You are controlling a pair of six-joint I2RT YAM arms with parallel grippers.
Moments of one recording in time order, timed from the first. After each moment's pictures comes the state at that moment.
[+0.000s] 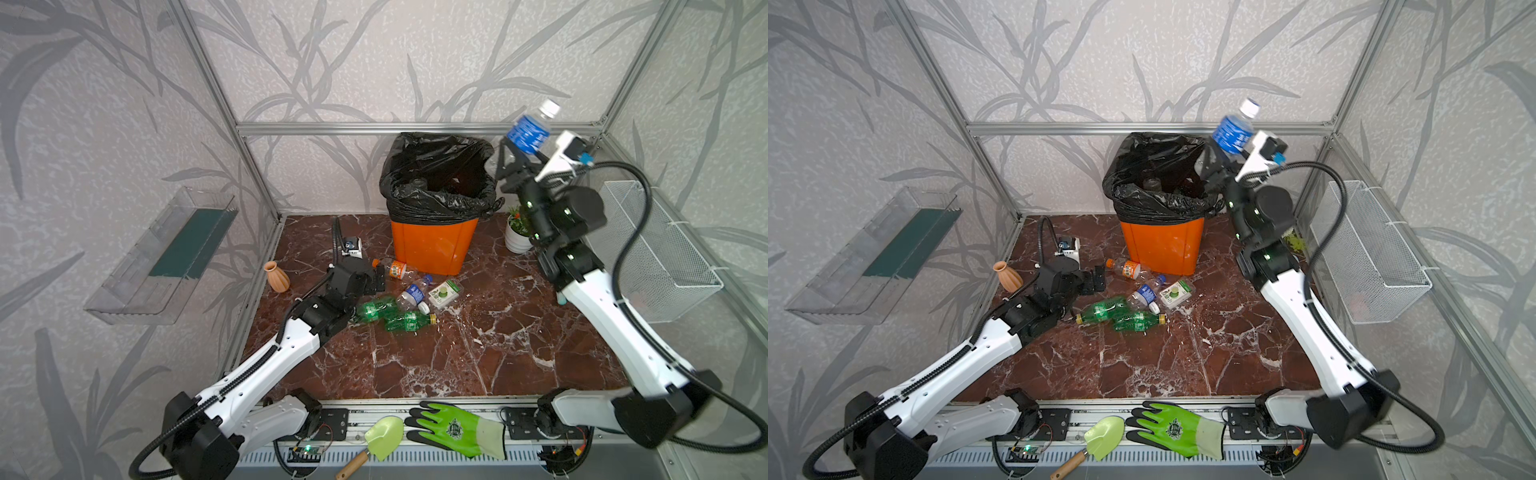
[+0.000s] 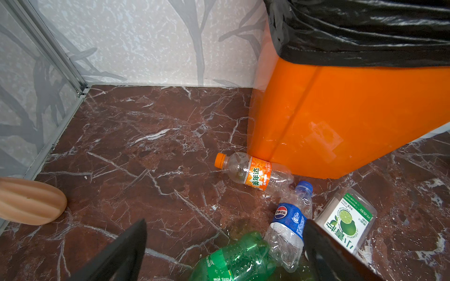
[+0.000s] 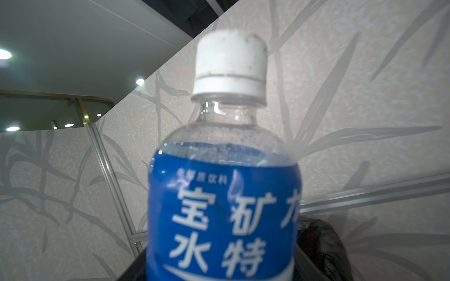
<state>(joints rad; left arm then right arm) -0.59 1.09 0.90 -0.34 -0.44 -0.36 0.41 1.46 1.62 0.23 0.07 0.37</state>
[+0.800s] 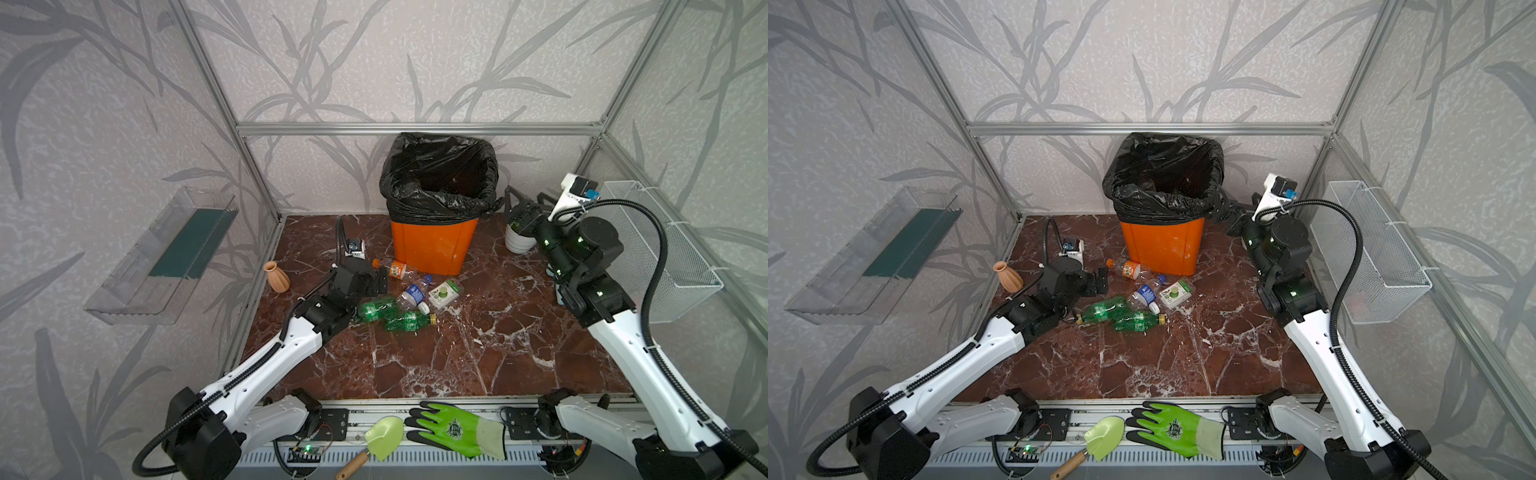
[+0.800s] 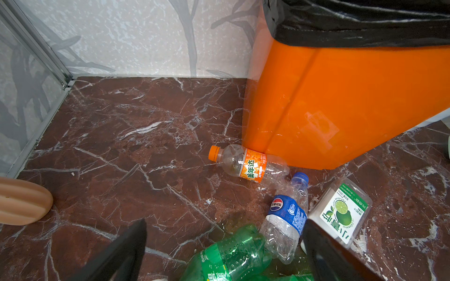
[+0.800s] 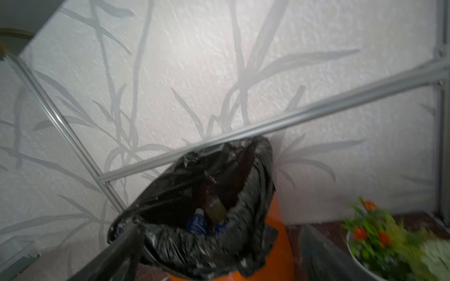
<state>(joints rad) -0.58 1.11 0.89 -0.33 -0.41 -0.36 0.32 1.03 1.10 0.01 0.13 0.43</state>
